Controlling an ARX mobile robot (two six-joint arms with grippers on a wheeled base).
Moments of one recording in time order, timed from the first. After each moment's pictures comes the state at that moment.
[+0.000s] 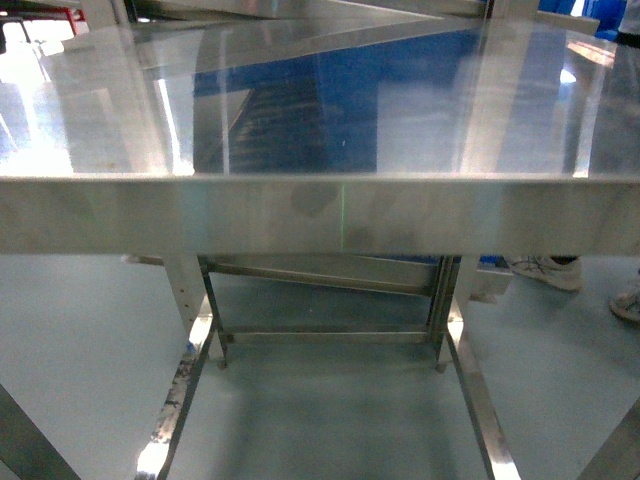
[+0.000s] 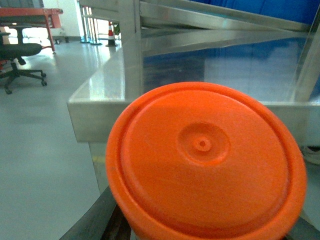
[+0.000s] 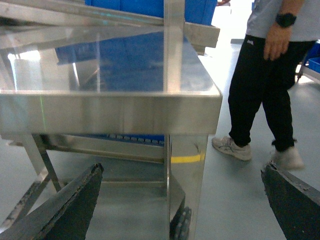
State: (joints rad) left arm 0.00 0.01 0.01 -0.01 0.00 -0.01; right arm 0.00 0.00 0.01 0.00 0.00 0.00
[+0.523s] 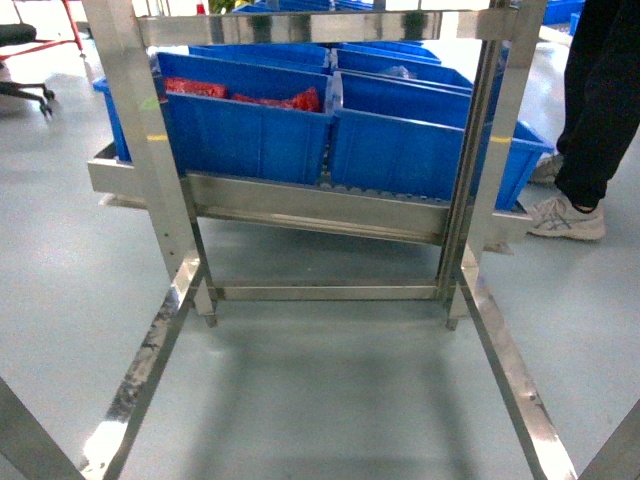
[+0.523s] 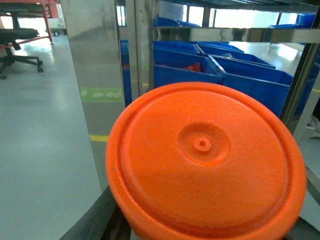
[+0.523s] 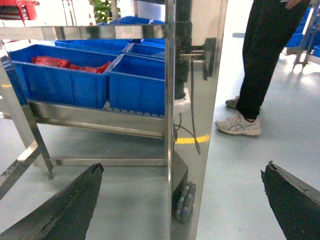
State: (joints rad) left arm 0.00 0.01 0.01 -0.01 0.00 -0.01; right arm 0.00 0.00 0.01 0.00 0.00 0.00
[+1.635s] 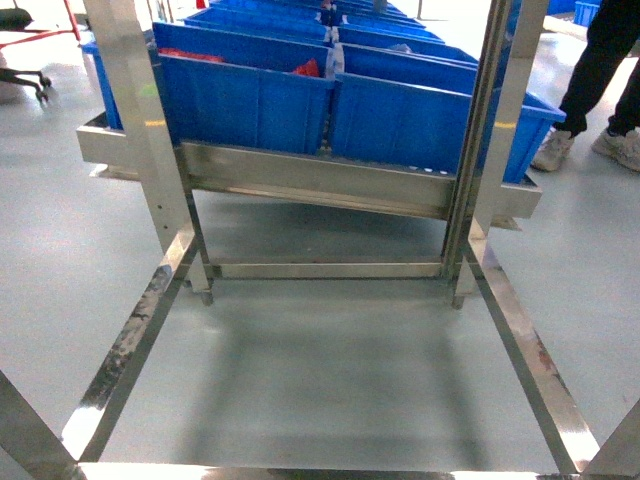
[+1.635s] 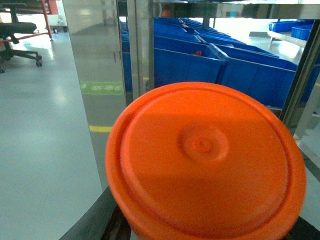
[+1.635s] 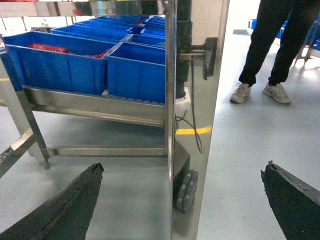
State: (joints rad) left arm 0.00 0.01 0.01 -0.01 0.00 -0.01; right arm 0.00 0.00 0.01 -0.01 0.00 0.00
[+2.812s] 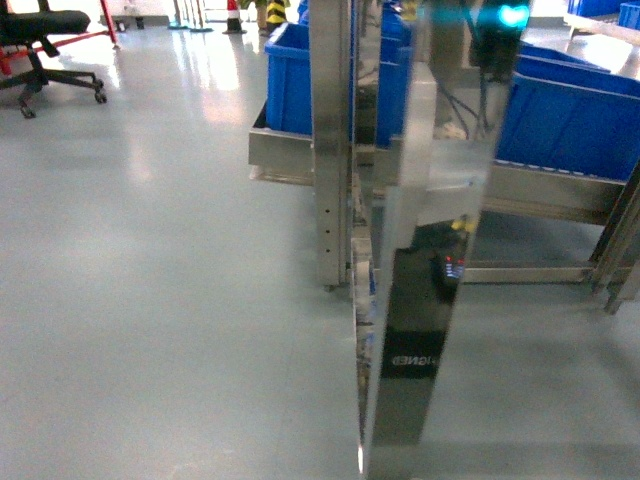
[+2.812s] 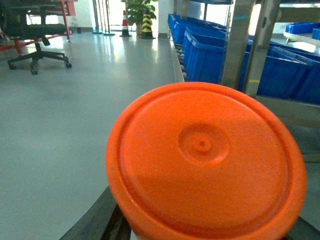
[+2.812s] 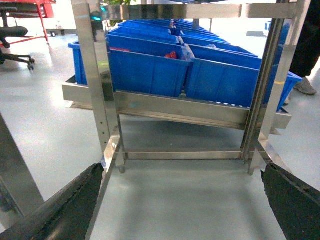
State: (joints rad) left arm 0.00 0.01 0.01 -0.01 0.00 -0.01; right arm 0.00 0.00 0.01 0.00 0.00 0.00
